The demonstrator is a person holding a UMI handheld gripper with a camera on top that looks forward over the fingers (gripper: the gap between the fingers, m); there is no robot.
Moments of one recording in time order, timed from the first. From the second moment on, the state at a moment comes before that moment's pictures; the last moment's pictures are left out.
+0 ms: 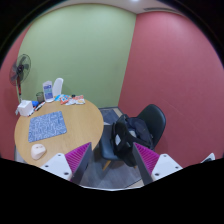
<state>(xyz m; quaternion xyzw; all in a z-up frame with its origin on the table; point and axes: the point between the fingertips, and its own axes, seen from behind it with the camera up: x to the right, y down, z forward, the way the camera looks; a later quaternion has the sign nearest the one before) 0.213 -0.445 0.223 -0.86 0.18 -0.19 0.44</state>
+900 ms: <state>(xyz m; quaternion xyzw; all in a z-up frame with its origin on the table) -0.116 -0.327 0.010 -0.90 0.11 0.00 0.43</state>
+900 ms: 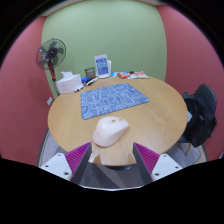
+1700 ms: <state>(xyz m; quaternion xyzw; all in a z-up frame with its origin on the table) -0.110 -0.234 0.004 -0.90 0.10 -0.05 0.41</state>
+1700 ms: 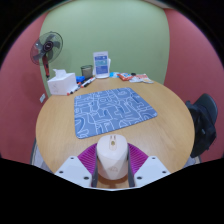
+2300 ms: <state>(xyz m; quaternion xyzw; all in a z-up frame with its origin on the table) -0.070 -0.010 0.094 -0.87 0.01 0.01 0.49</state>
